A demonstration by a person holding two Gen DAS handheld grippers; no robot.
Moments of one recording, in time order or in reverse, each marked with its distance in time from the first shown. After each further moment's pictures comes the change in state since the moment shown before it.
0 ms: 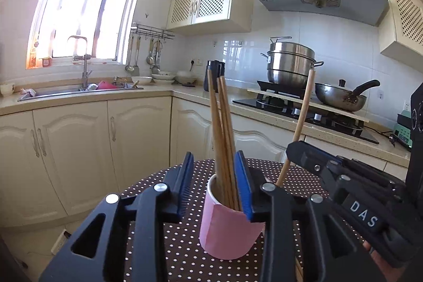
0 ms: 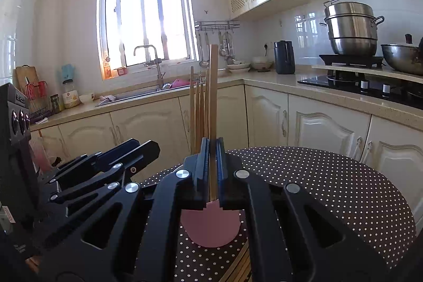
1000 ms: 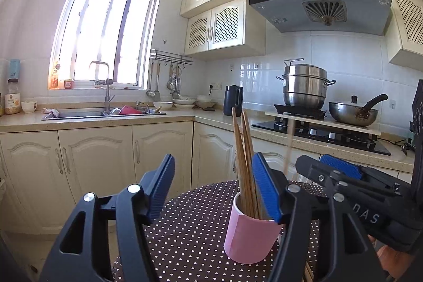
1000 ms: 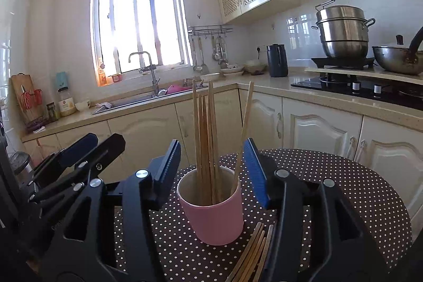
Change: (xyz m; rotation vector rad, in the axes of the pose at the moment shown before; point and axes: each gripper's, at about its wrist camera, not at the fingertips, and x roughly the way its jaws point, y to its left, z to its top) left arm -0.051 0.009 0.021 0.019 -0.123 0.104; right arm -0.023 0.011 0.017 0.029 -0.019 -0.038
